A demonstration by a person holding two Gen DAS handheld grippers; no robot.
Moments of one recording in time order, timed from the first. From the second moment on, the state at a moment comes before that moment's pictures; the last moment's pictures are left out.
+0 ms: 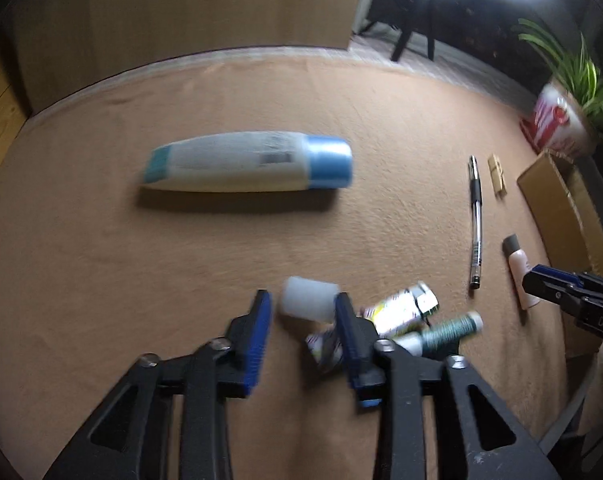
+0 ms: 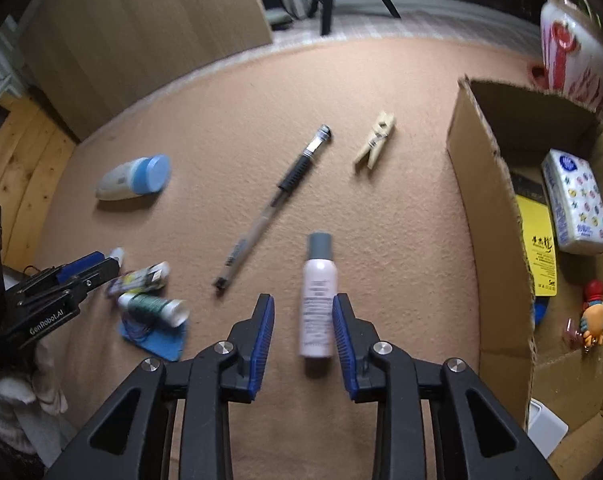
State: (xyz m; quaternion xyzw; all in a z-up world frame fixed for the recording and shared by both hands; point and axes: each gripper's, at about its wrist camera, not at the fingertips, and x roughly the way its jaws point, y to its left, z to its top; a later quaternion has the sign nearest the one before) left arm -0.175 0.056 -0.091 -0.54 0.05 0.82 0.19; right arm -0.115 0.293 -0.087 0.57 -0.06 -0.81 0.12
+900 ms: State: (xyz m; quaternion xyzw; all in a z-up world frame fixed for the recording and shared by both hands) left arm -0.129 0.083 -0.087 -0.58 -0.02 0.77 0.27; right arm -0.123 0.251 -0.098 0.58 -0.13 -0.78 0.17
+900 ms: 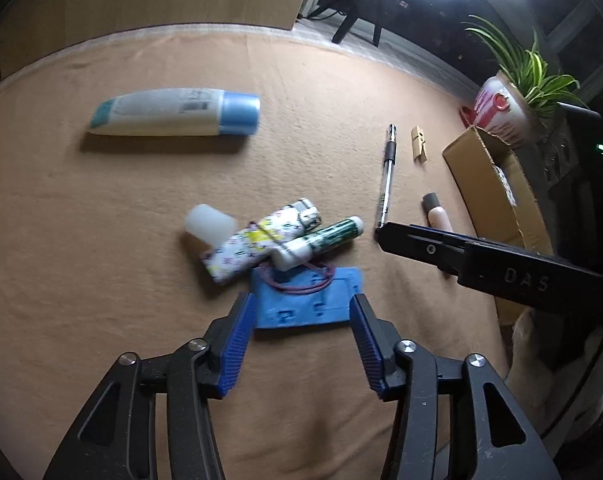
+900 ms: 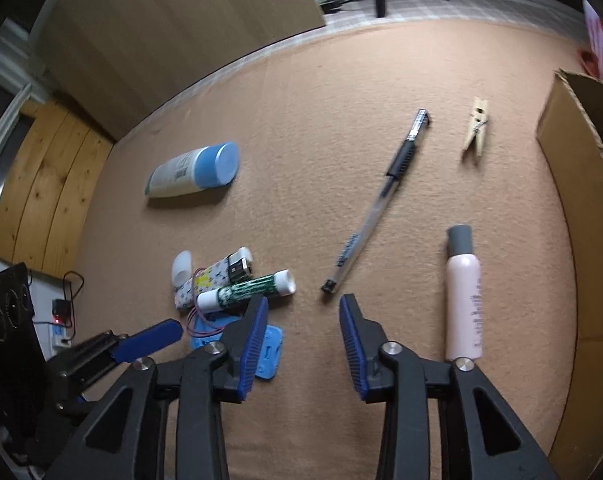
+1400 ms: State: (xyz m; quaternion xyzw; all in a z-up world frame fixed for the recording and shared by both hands) left arm -0.143 0.097 -0.092 -0.58 -0.04 0.78 0.24; right arm -0.122 0.266 -0.099 0.58 -0.13 -0.79 0.16
